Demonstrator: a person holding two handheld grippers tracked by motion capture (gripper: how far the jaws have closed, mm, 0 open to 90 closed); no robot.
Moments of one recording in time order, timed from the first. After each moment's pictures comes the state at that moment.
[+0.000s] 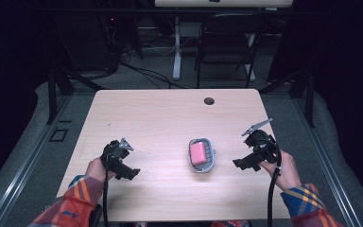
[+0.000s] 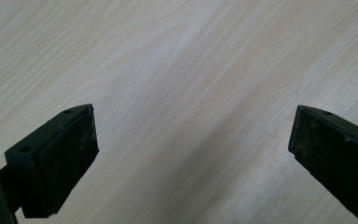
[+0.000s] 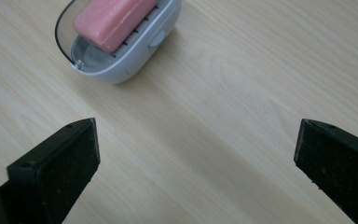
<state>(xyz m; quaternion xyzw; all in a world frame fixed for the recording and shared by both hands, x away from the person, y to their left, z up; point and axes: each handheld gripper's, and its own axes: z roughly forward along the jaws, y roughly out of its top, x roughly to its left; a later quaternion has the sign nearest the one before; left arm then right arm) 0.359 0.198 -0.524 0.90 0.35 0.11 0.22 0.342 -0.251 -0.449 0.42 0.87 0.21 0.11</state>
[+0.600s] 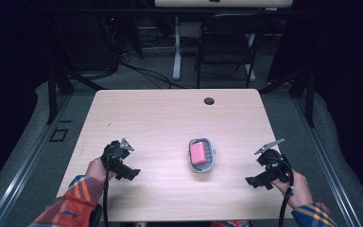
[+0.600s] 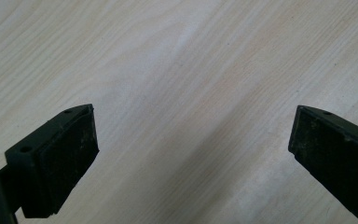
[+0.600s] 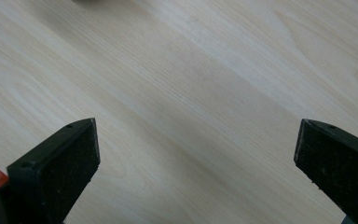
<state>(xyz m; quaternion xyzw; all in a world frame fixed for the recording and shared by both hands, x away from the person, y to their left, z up) 0.360 0.197 -0.525 0.91 0.35 0.11 0.21 0.308 -0.289 -0.493 0.46 0.87 0.19 0.09</state>
